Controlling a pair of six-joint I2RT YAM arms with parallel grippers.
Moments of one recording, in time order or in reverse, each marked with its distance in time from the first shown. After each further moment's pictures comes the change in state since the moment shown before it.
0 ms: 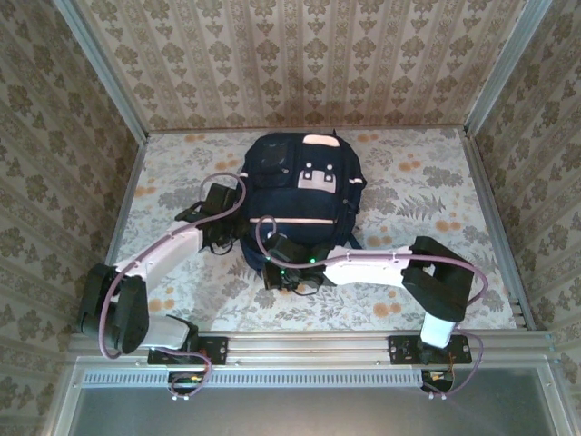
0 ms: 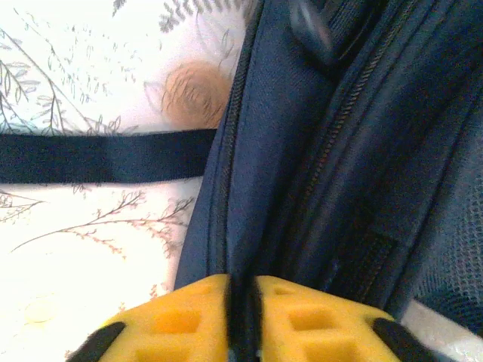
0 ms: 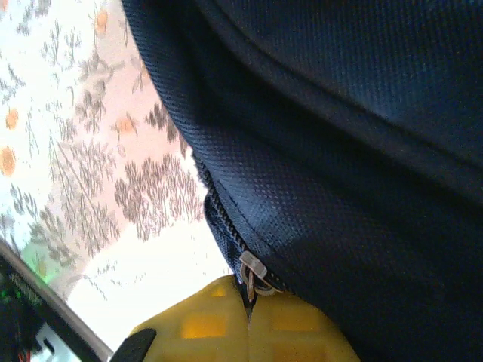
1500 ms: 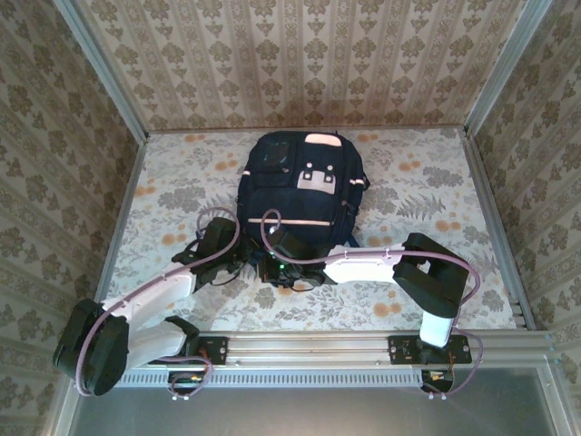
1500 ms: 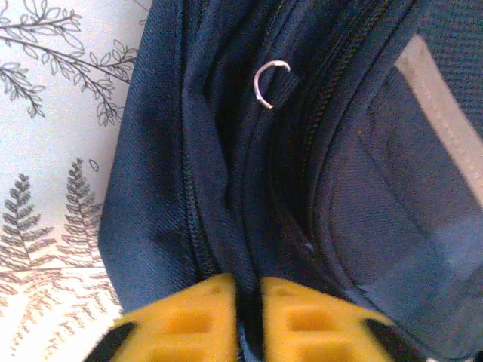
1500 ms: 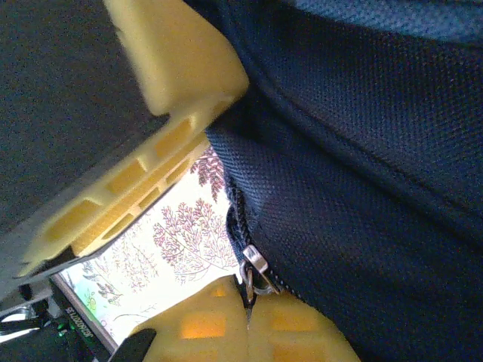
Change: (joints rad) left arm -0.122 -0.232 -0.373 0.337 0.084 -0.346; right arm -0.030 0.026 -0.060 0.198 -0.061 0.084
